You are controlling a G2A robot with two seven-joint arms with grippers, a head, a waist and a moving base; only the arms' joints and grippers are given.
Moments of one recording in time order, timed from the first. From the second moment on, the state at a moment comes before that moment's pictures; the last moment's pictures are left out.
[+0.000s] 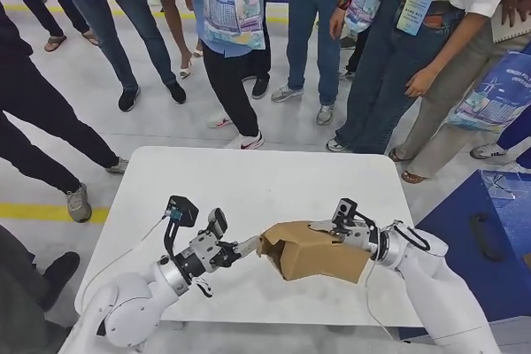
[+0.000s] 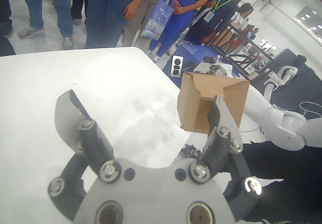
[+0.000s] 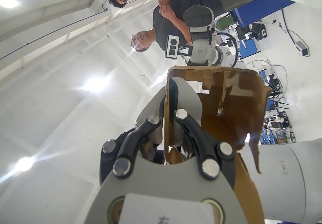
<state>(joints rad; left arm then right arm) 1.37 -1.17 -1.26 -1.98 0.57 -0.32 -0.46 -1.16 -1.05 1.32 -1.49 0.99 0.49 1.11</state>
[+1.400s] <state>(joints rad) 1.37 -1.17 -1.24 -1.99 0.61 -0.29 -0.41 -1.18 -1.04 1.33 -1.51 1.05 0.51 1.11</state>
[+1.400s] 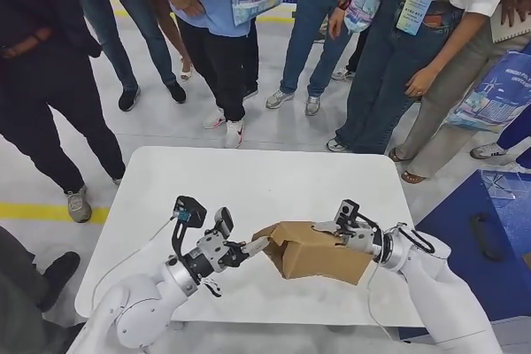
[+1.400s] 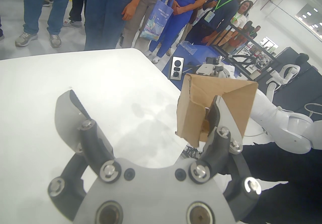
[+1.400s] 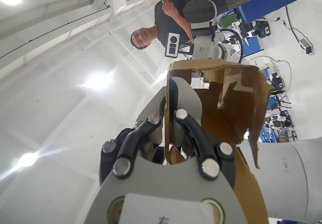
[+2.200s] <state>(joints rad) 1.35 -1.17 -1.21 -1.96 0.62 -0.32 -0.41 -1.17 -1.04 1.32 -1.50 1.11 0.55 1.09</state>
